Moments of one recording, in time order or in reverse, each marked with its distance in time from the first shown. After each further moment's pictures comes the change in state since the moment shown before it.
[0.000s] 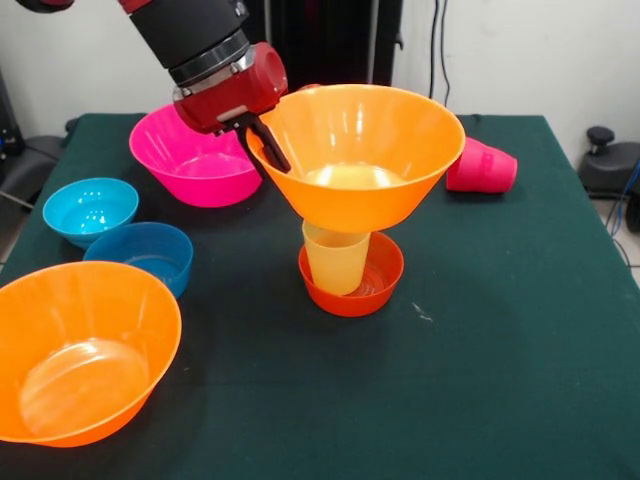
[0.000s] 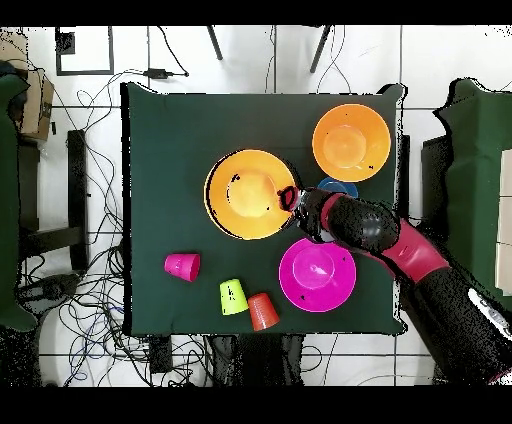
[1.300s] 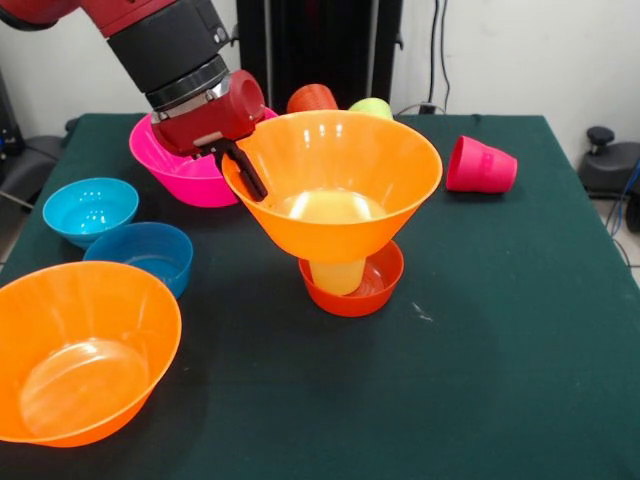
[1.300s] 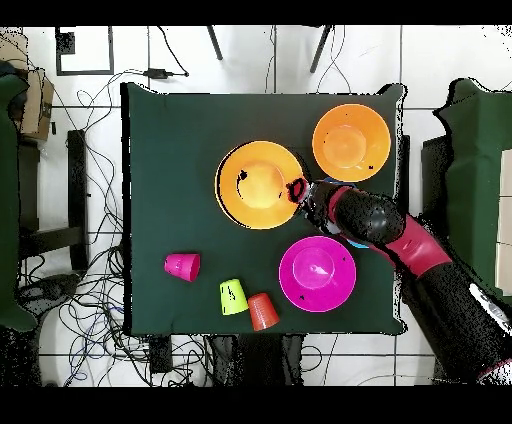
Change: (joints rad) arm 0.016 0.043 -0.040 -0.073 0.000 0.000 0.000
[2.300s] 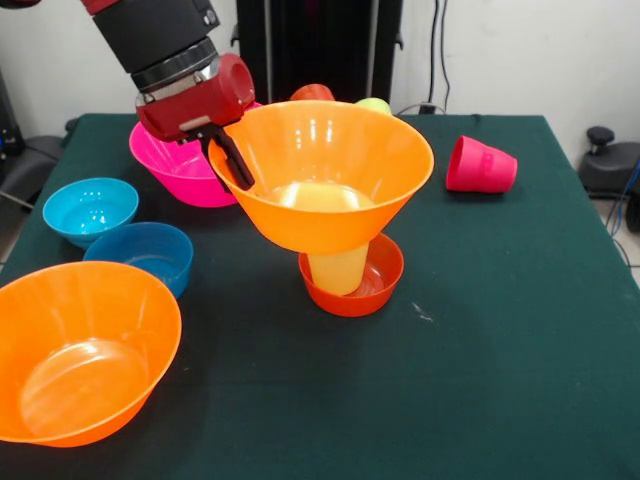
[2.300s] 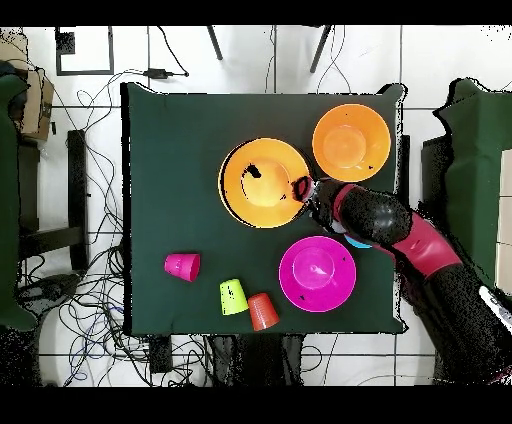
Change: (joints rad) arm 0.002 -0.056 0.000 0.002 0.000 0.018 0.000
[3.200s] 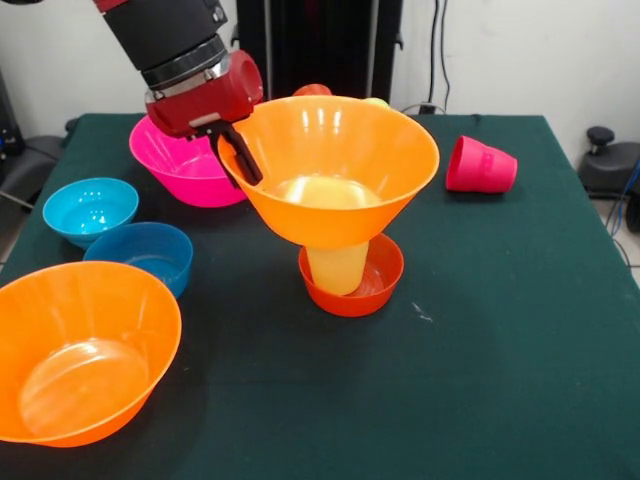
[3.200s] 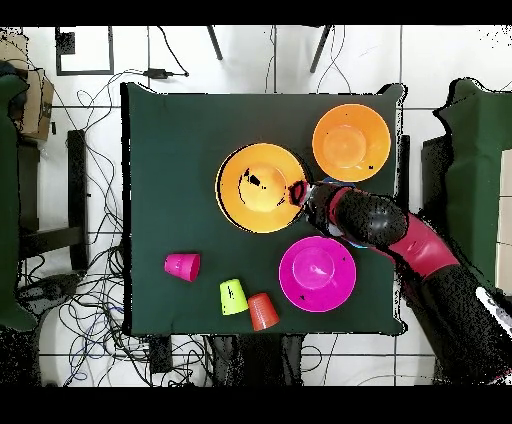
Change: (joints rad) arm 0.020 -0.010 -0.022 0.014 0.000 0.012 0.000
